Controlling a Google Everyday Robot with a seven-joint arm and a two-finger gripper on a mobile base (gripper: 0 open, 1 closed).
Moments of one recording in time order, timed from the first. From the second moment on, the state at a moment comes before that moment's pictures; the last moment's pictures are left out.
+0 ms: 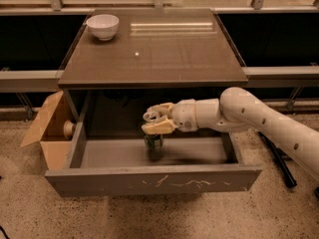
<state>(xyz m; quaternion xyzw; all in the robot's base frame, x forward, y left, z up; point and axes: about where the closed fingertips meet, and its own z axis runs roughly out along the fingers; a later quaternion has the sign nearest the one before) 0.598 0.012 0.728 -0.50 0.64 0.37 0.45</state>
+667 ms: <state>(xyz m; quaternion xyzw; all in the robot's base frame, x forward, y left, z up) 0.602 0.011 0.716 -0.49 0.65 0.38 0.44</state>
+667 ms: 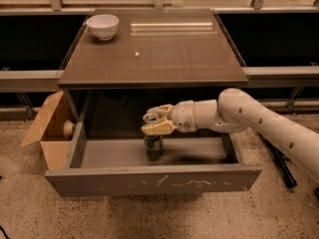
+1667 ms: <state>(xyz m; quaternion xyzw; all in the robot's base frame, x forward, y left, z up) 0.582 -0.009 0.726 -0.49 0.65 0.37 0.44</state>
